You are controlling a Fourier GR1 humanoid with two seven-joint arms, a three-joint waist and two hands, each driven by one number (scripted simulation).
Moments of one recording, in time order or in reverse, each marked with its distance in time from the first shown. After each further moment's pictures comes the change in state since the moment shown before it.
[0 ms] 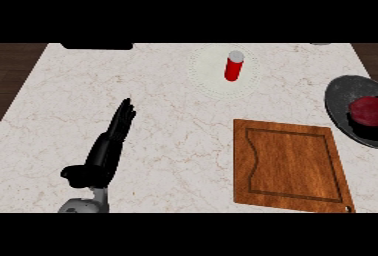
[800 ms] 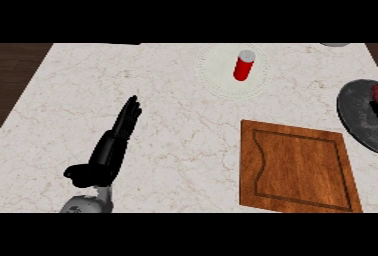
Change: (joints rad) left arm -0.020 -0.009 -0.020 -0.016 -0.005 -0.019 0.013; right arm -0.363 -0.200 -0.153 0.781 -0.033 -0.111 -0.281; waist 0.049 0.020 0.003
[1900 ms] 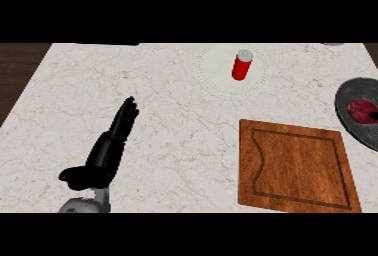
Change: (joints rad) left arm 0.016 0.004 0.010 -0.009 0.005 -0.007 -0.012; right arm -0.085 -0.074 -0.148 0.227 -0.161 0.420 -0.145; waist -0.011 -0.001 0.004
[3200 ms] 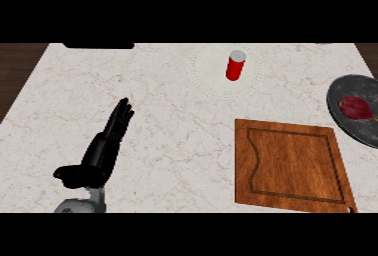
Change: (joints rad) left arm 0.008 0.011 0.032 0.016 0.013 -0.010 -0.002; right arm 0.299 -0.138 -0.005 -0.051 -0.077 0.407 -0.173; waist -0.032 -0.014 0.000
